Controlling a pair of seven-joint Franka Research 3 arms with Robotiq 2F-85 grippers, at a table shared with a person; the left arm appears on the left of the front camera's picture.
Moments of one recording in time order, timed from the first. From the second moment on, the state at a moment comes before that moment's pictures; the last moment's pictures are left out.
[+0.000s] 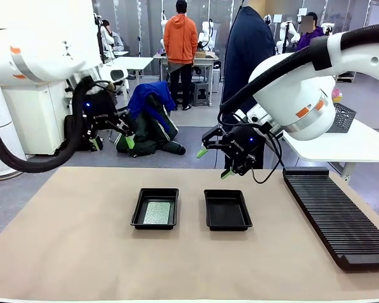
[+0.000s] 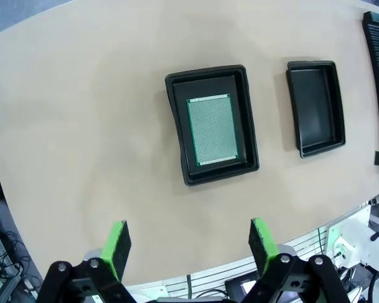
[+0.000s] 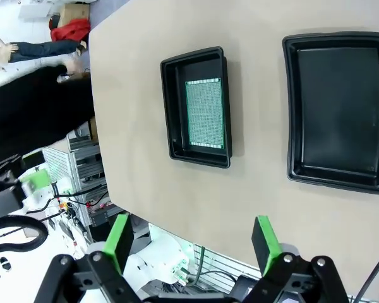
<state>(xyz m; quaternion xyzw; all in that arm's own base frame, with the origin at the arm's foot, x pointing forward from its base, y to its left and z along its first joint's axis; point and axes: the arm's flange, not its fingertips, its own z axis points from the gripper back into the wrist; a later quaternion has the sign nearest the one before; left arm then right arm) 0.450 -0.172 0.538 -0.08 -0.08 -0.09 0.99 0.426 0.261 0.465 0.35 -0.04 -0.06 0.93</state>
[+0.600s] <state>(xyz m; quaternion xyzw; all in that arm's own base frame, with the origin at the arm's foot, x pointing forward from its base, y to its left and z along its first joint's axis) 0.481 -0.199 0.478 -0.03 -0.05 -0.07 1.00 0.427 0.262 0.465 0.35 -0.04 -0.06 0.93</state>
